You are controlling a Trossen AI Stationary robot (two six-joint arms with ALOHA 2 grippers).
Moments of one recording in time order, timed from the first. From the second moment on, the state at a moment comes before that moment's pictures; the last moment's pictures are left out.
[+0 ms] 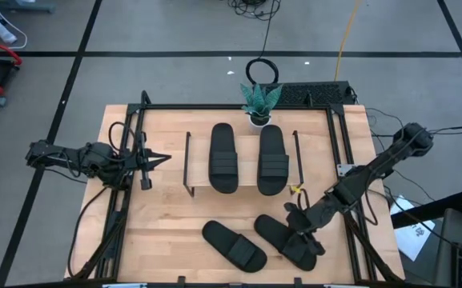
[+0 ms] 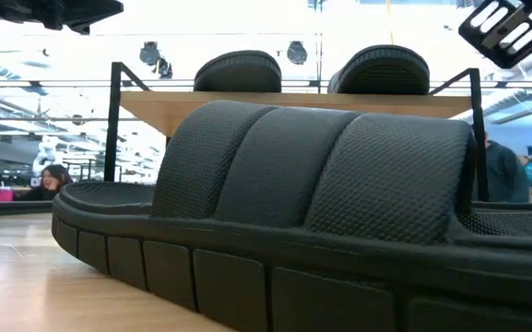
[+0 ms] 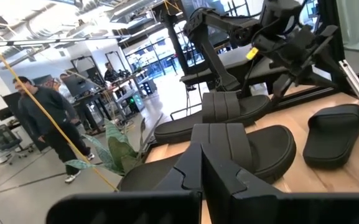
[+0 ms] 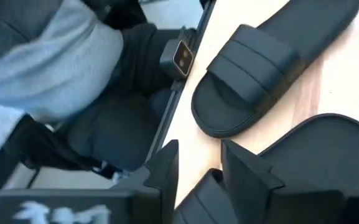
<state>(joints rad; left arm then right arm) -0.20 0.33 0.38 -0.01 -0.32 0.38 0.64 1.25 0.72 -0.10 -0.09 0.51</state>
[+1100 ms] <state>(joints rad) -0.20 0.33 0.38 -0.05 -0.32 0.35 0.52 1.69 1.28 -0.84 -0.39 0.11</state>
